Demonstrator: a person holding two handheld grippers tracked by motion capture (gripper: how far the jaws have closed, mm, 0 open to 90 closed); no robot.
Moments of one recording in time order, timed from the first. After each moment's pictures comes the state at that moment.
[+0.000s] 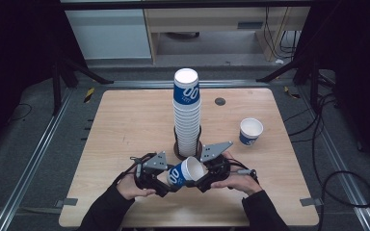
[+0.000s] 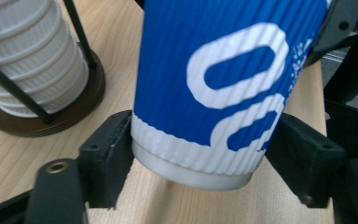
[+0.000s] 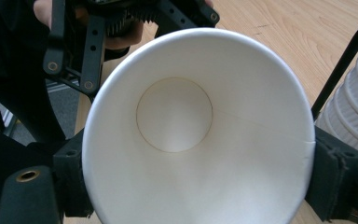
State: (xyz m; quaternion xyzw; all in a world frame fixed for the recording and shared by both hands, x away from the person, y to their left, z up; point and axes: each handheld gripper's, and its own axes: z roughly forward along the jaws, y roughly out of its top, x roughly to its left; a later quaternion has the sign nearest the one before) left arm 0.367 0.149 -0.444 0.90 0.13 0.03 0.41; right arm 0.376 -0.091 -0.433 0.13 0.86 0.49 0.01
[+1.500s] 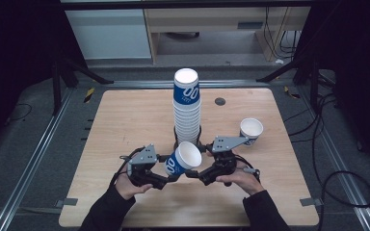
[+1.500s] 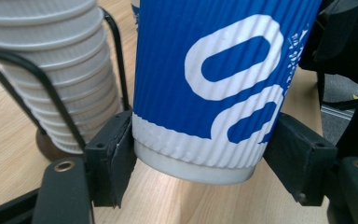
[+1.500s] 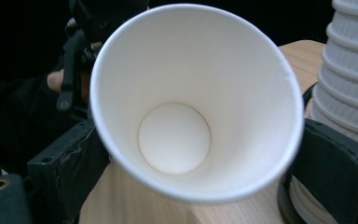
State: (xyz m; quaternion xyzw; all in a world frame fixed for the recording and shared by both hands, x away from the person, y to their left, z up) left arm 0.363 0.162 -0.423 0.85 0.16 0.07 0.50; right arm 0.380 -0.106 -0.417 0.17 0.78 0.60 0.02
